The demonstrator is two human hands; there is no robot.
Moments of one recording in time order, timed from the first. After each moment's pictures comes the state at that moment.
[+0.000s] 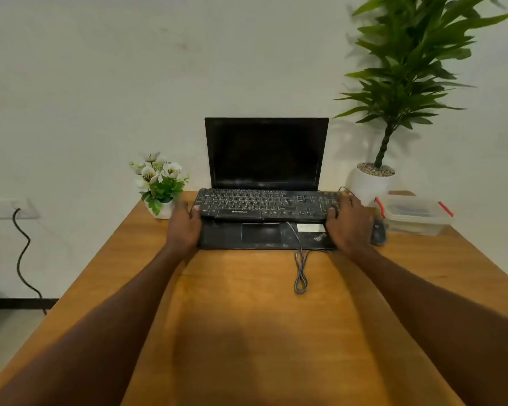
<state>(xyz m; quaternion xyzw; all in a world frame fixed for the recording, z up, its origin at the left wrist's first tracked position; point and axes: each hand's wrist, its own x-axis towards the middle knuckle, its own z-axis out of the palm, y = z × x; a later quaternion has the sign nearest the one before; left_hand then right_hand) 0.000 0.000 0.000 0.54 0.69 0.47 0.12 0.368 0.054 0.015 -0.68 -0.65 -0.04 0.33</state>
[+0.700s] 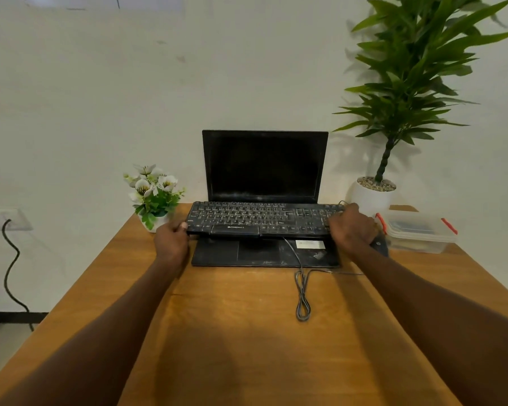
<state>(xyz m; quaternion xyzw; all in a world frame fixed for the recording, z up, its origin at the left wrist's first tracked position) -0.010 0.017 -0.012 0.37 0.71 0.57 0.19 0.361 0.085 0.039 -0.77 -0.55 0.03 0.31</state>
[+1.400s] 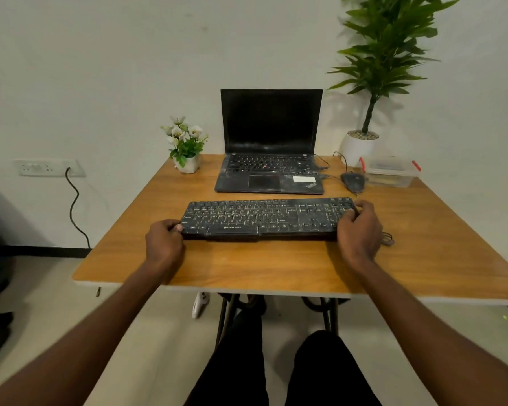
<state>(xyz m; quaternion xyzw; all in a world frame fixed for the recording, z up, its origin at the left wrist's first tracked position) 0.024 -0.260 -0.018 0.41 0.76 0.49 0.15 0.395 -0.179 0.005 -0.70 -0.51 0.10 0.49</state>
